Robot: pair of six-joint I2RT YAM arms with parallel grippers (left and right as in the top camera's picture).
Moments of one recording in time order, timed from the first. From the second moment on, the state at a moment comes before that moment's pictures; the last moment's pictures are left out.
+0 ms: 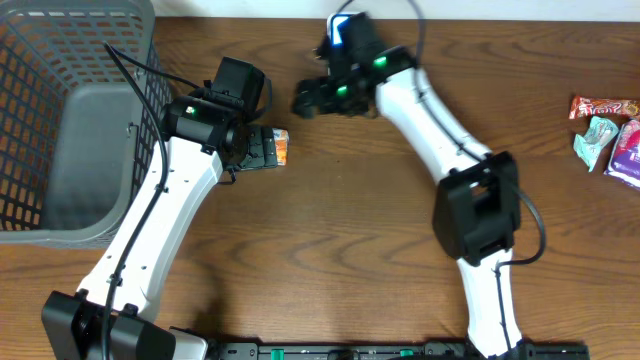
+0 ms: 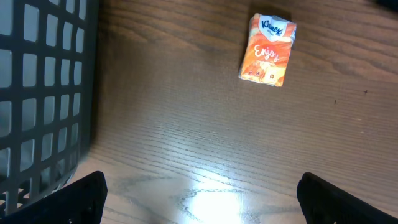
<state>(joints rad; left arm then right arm) -0.31 1.58 1.48 -1.20 -0.19 -0.43 0.48 2.29 2.05 -0.83 -0.37 0.32</state>
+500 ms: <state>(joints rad) -0.31 1.58 1.48 -1.20 -0.19 -0.43 0.67 2.29 2.00 -0.71 -0.17 0.61</state>
